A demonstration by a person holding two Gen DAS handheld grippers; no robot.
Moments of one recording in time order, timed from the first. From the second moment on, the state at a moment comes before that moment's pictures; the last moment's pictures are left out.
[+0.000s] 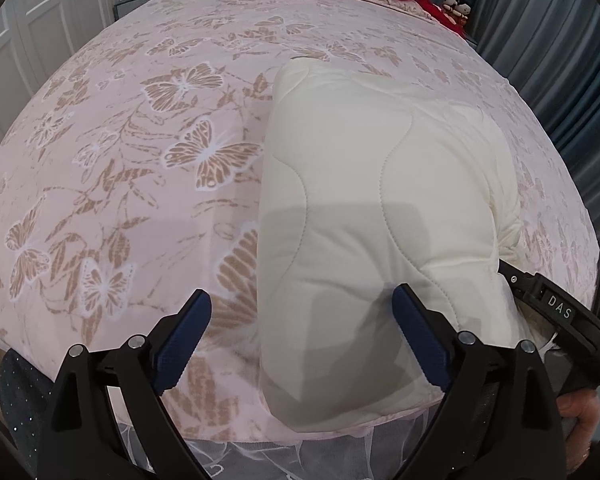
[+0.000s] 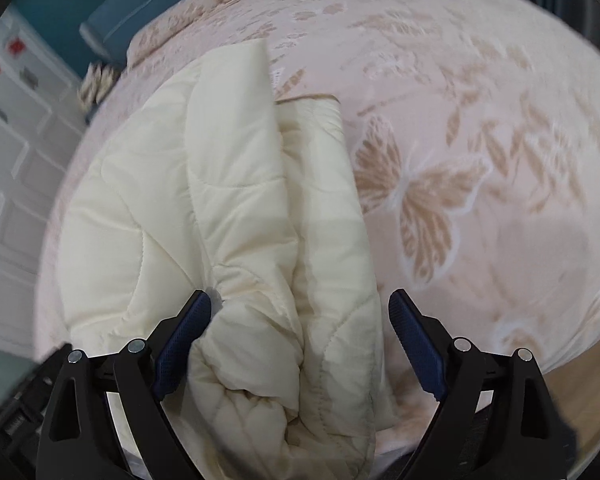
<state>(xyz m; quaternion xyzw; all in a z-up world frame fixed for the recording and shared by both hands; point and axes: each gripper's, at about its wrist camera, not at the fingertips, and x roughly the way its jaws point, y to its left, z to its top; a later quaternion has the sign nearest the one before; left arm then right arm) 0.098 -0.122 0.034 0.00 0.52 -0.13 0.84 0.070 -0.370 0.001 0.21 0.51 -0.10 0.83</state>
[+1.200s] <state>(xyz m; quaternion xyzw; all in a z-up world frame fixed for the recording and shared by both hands) 0.154 -0.152 0.019 -0.02 0.58 -0.19 0.79 0.132 -0.327 0.012 0.07 0.59 -0.08 0.80</state>
